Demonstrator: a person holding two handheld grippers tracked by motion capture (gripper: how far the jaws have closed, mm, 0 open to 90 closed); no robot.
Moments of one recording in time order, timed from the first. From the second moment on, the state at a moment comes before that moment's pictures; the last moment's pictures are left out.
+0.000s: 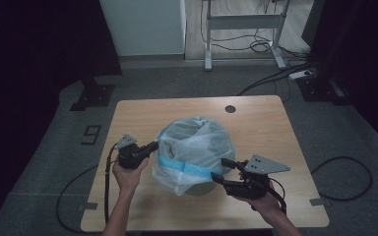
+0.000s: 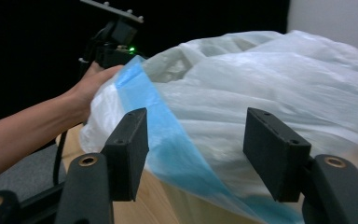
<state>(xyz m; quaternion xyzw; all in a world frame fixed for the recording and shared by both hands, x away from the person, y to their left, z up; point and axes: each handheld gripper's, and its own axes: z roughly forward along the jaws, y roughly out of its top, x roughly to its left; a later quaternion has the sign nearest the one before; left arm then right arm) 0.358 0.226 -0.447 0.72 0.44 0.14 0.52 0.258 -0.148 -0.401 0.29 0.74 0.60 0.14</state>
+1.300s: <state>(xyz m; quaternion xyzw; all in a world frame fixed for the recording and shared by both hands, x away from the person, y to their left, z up) 0.357 0.225 -0.446 0.71 0.44 0.14 0.52 0.268 -0.090 -0.381 0.22 0.78 0.58 0.11</state>
